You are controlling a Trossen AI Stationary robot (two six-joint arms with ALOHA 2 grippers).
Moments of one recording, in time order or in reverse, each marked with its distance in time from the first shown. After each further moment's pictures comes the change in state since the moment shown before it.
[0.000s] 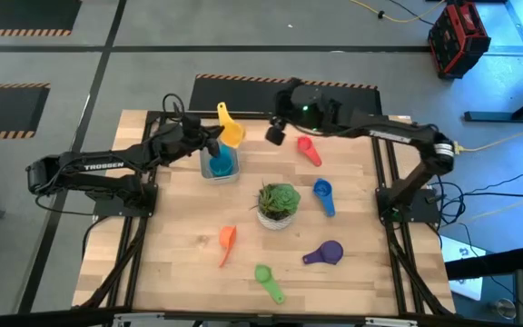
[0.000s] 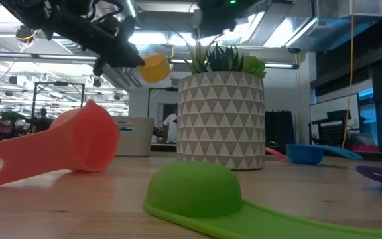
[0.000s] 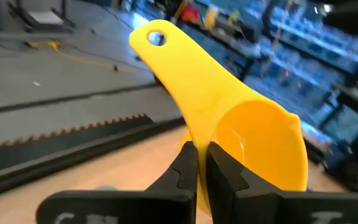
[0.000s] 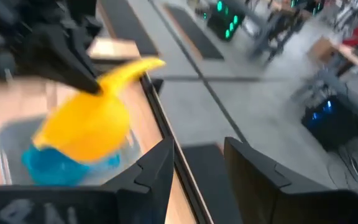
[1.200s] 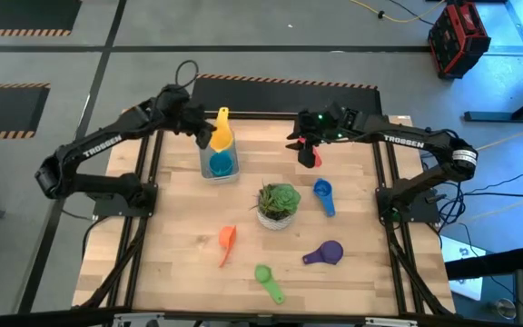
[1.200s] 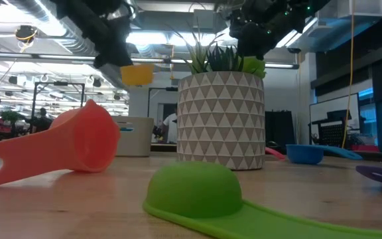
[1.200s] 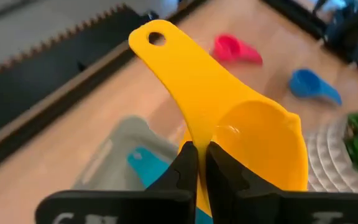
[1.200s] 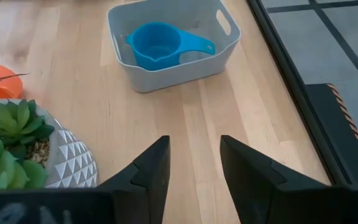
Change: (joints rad) left arm 0.328 0.140 0.448 -0.828 0.550 0.290; right arm -0.134 -0.172 -0.409 -0.051 -0.494 0.055
